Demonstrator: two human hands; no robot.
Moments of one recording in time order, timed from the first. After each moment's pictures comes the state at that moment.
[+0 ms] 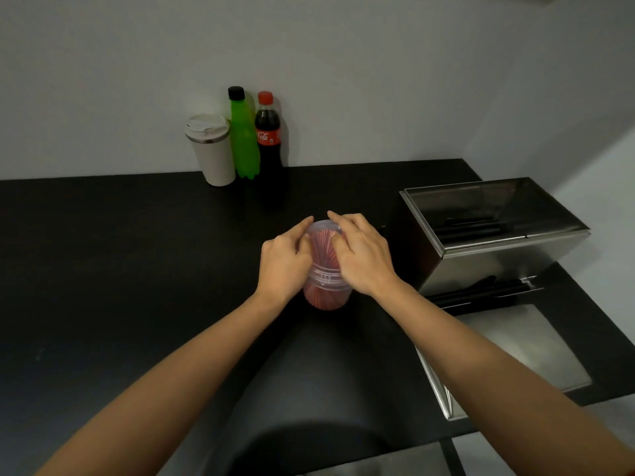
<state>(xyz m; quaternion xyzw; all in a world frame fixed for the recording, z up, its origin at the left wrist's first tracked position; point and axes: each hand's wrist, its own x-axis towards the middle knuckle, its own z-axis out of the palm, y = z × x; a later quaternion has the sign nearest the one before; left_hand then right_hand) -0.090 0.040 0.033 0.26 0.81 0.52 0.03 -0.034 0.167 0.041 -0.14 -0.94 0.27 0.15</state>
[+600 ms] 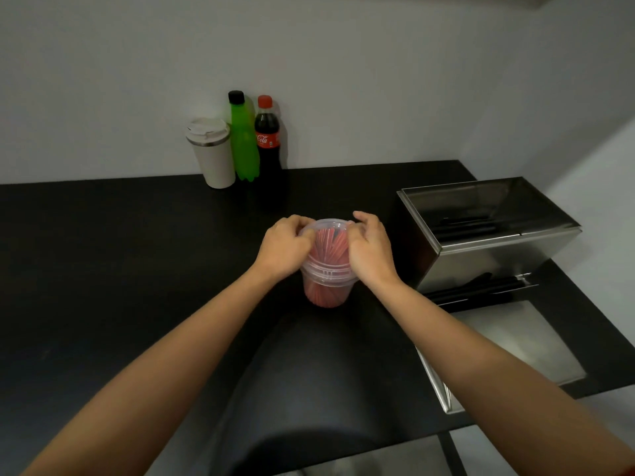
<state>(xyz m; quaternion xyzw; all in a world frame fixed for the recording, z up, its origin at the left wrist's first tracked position) -0.114 0.045 0.049 0.24 0.84 0.47 0.13 -0.036 0.166 0.040 -0.30 -0.78 0.50 0.21</state>
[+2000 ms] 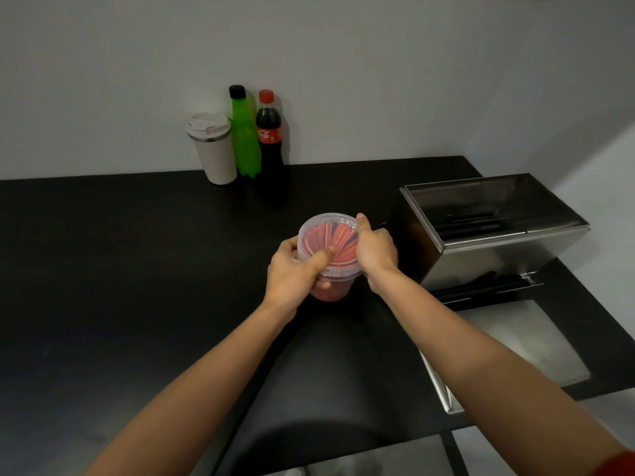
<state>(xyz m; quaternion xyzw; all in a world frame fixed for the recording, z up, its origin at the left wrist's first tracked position) -0.071 0.038 0.020 0.09 0.67 0.70 0.24 -0.055 0.181 0.022 -0.46 -0.70 0.52 0.13</state>
